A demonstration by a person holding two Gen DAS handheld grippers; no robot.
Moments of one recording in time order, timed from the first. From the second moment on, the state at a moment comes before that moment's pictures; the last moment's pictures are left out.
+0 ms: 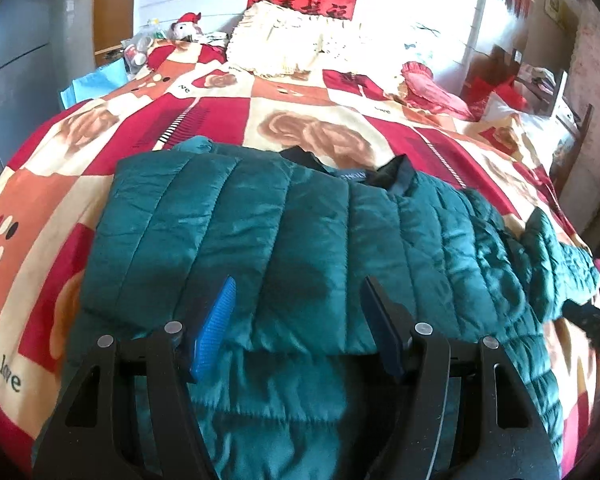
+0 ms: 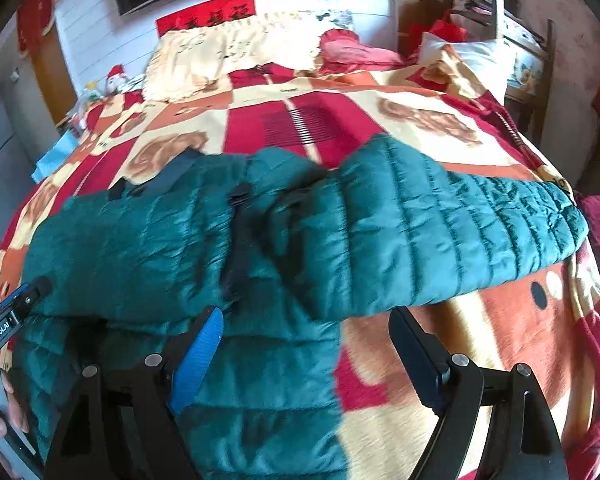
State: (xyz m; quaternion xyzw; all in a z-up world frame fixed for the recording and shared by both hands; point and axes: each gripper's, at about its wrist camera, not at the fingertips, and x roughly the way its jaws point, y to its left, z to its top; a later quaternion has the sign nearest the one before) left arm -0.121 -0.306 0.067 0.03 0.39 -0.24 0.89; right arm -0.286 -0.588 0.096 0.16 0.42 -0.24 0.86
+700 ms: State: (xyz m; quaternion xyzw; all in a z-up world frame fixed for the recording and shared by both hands) left arm -0.115 -0.299 0.039 -0.02 0.38 -0.25 0.89; right arm -0.402 -0.798 0.065 0.32 0.35 -0.40 0.78
